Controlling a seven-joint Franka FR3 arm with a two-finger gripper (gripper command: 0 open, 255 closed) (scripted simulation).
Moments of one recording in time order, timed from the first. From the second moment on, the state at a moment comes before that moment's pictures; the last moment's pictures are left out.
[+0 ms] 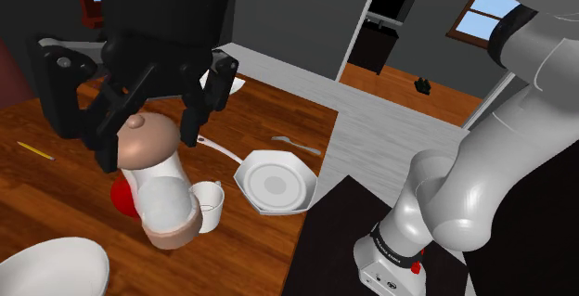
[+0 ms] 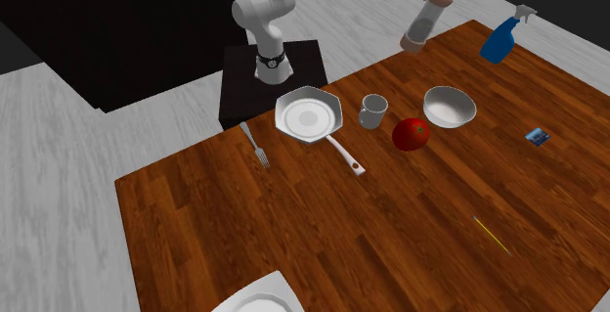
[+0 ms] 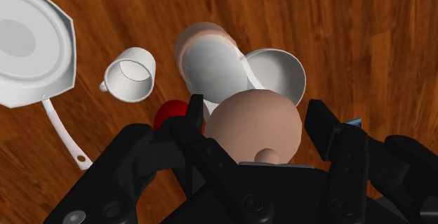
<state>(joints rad) 0.51 -0.13 0.47 -1.69 0.14 1.73 0.87</state>
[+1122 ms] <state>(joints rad) 0.52 -0.15 0.47 -1.94 0.16 1.96 0.85</state>
